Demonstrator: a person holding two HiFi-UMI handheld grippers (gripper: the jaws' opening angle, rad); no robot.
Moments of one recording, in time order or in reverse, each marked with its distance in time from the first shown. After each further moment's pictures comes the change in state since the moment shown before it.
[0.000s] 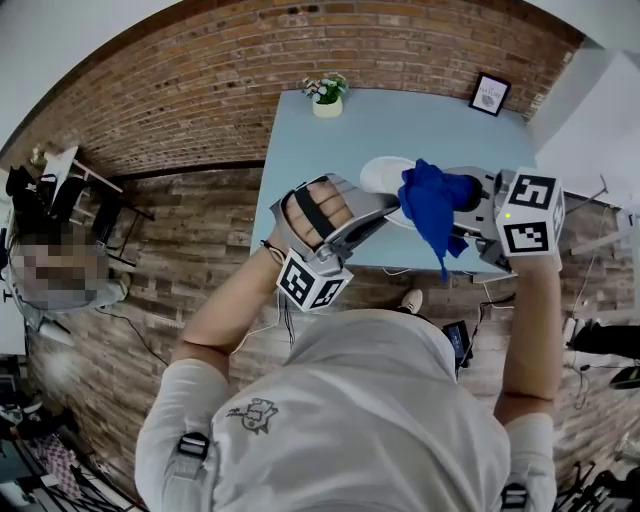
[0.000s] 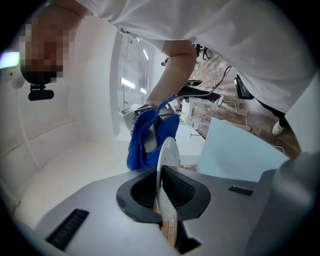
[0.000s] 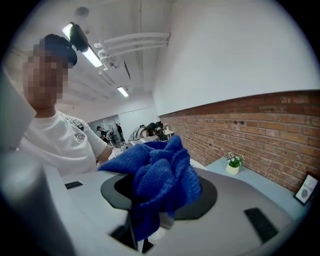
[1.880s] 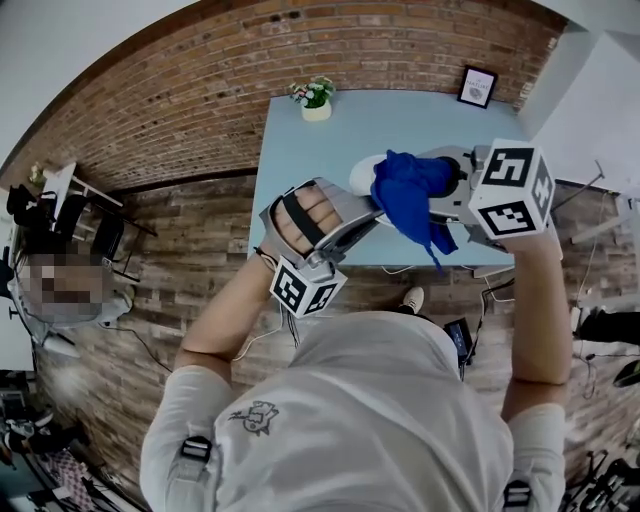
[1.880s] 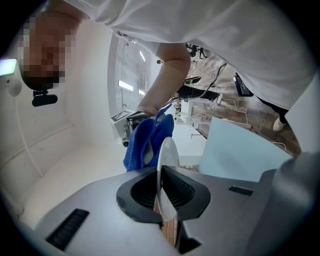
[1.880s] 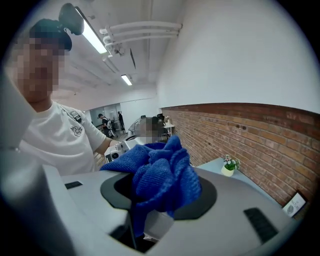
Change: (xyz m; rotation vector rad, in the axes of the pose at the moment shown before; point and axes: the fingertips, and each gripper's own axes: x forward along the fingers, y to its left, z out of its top) left arm 0.018 0.015 0.017 0.042 -0.010 0.007; right arm -0.011 -0.003 0.020 -0.102 0.106 -0.010
